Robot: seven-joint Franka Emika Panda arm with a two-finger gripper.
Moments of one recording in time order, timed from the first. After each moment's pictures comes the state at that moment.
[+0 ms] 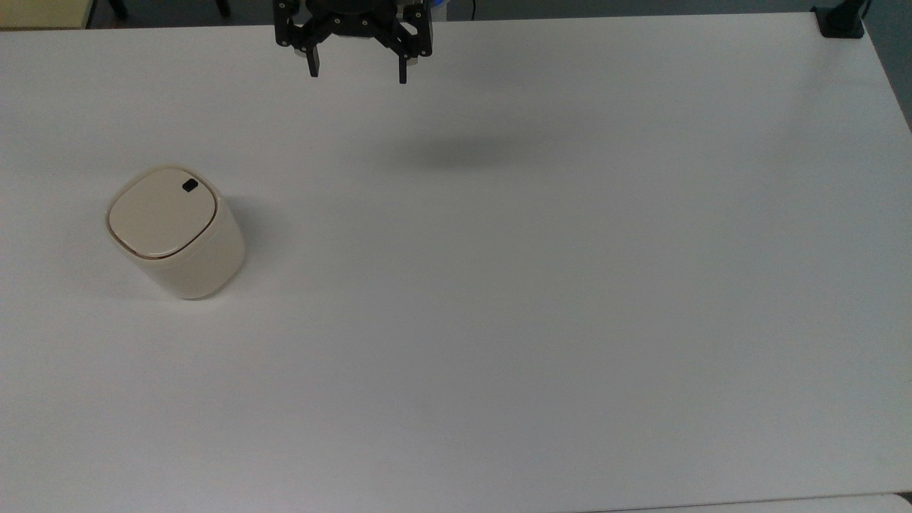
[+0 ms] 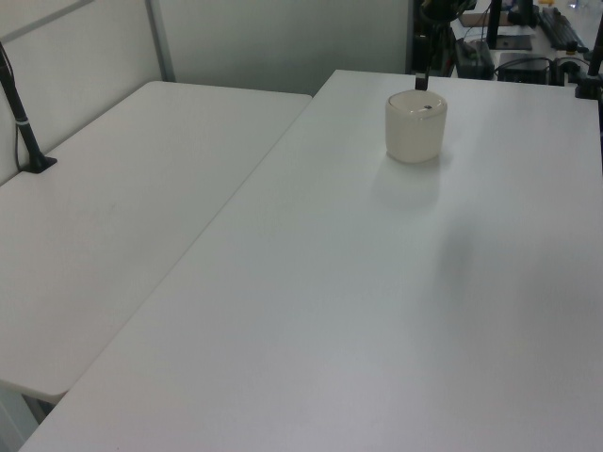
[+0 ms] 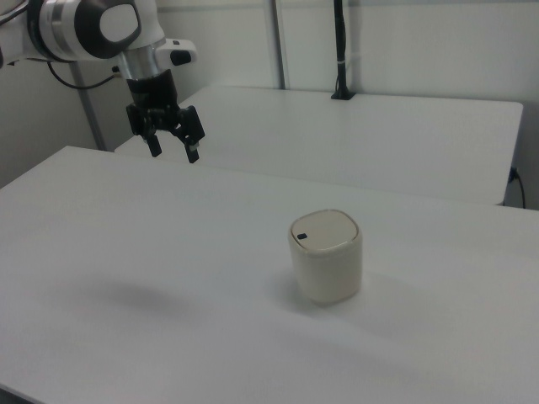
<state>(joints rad) 0.04 0.09 0.00 -1.55 -0.06 1.68 0.06</state>
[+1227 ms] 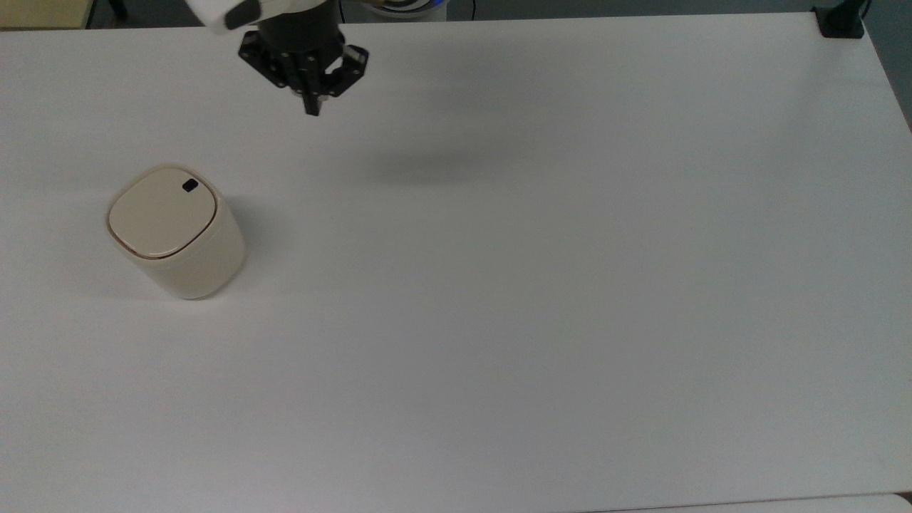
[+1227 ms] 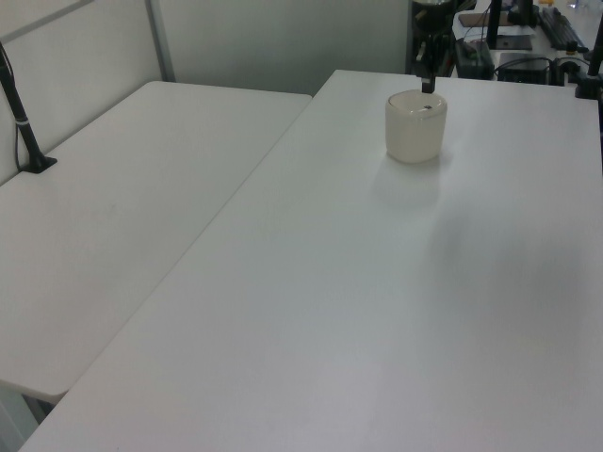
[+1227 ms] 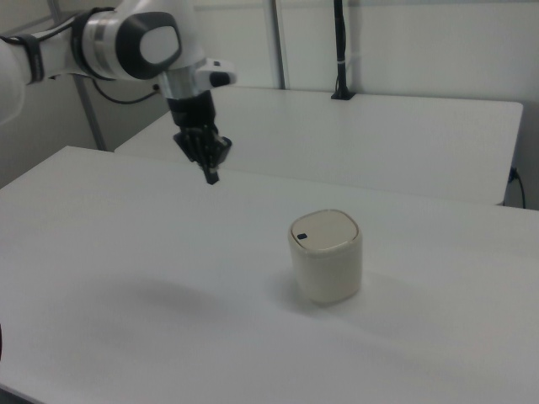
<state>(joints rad) -0.05 0.15 -0.01 -1.56 -0.06 1.73 0.09</state>
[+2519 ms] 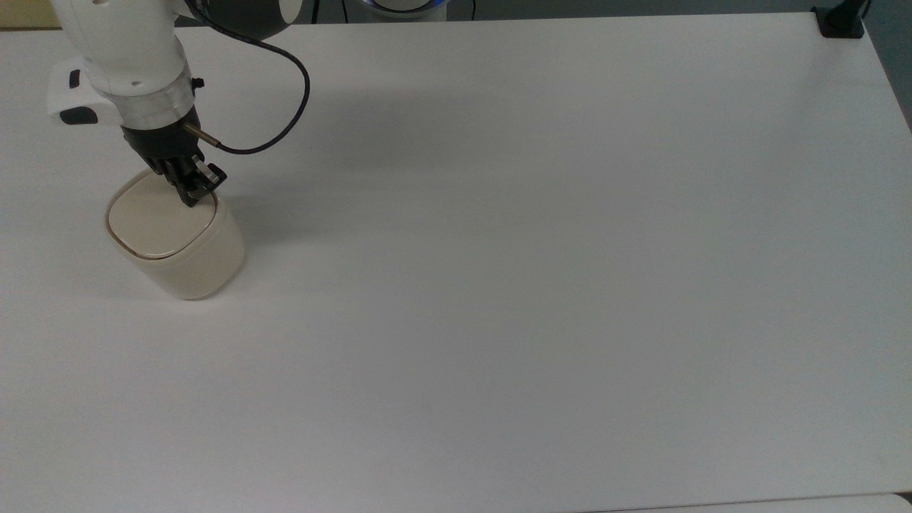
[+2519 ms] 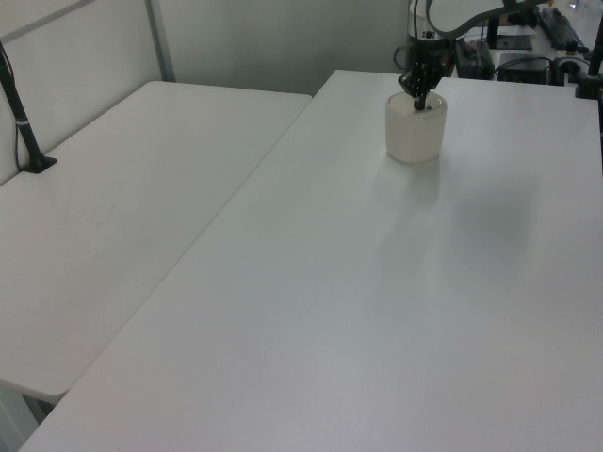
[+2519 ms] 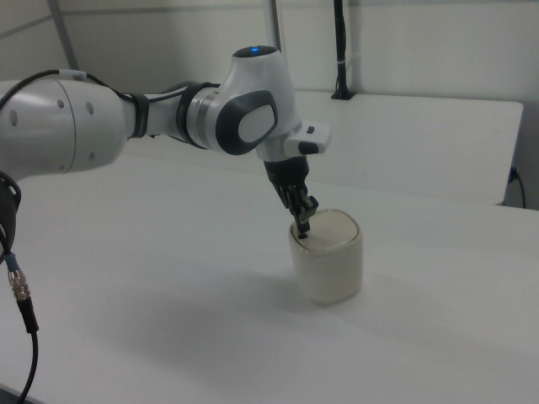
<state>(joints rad) -0.26 0.37 -0.02 -1.56 -0.09 2.04 0.30</state>
